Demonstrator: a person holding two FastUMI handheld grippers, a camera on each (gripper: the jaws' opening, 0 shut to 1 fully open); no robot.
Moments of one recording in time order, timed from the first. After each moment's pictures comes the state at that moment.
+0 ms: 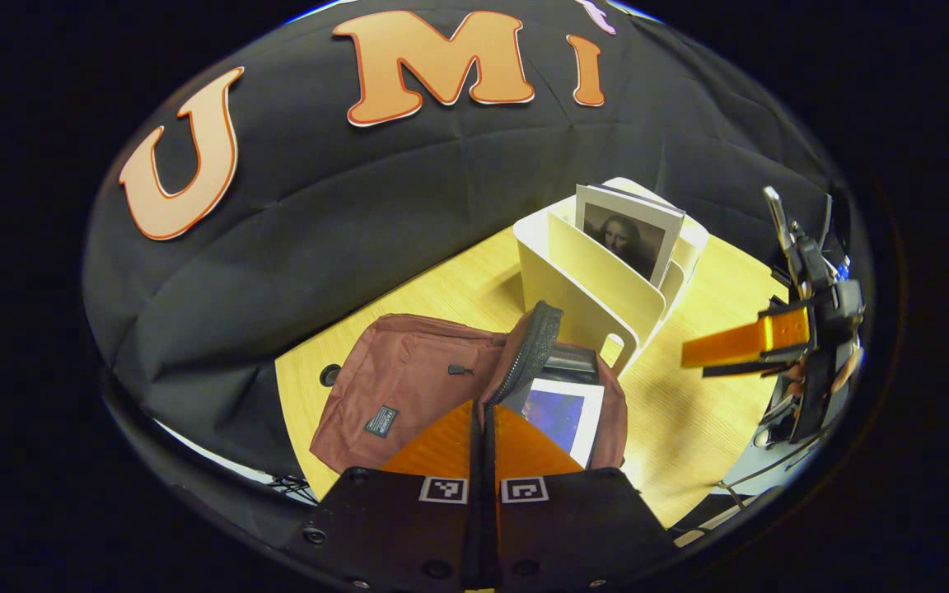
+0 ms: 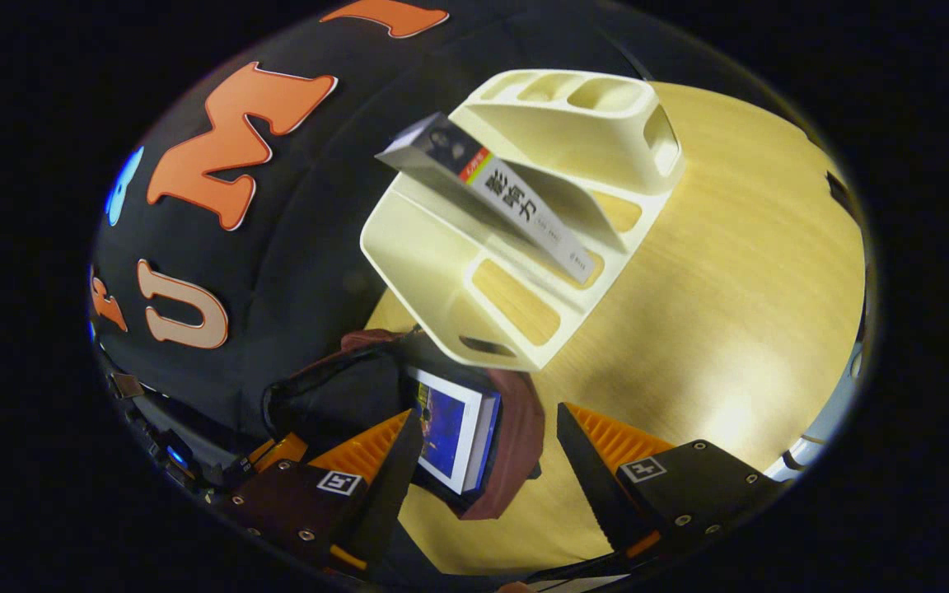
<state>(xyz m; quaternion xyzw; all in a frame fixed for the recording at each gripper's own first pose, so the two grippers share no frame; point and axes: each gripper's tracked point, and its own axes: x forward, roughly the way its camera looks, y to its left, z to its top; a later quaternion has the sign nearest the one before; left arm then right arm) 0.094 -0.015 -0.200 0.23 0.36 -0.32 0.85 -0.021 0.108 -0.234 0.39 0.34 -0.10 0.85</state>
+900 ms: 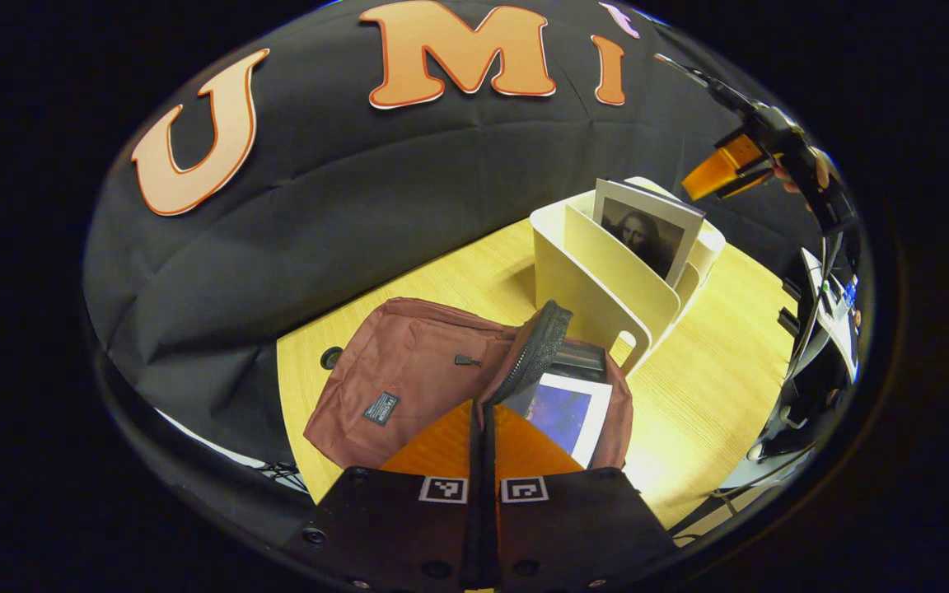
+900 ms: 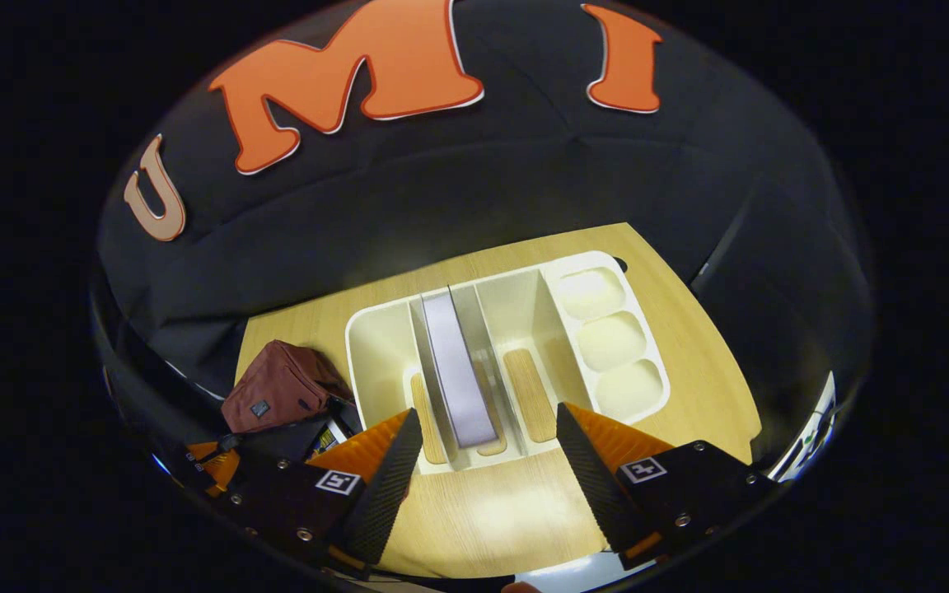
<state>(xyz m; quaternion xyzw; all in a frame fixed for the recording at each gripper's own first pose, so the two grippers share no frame) 0.097 -0.009 -0.216 0.22 0.38 -0.29 0.85 0.098 0.008 -0.105 0.03 0.41 -0.10 0.91</state>
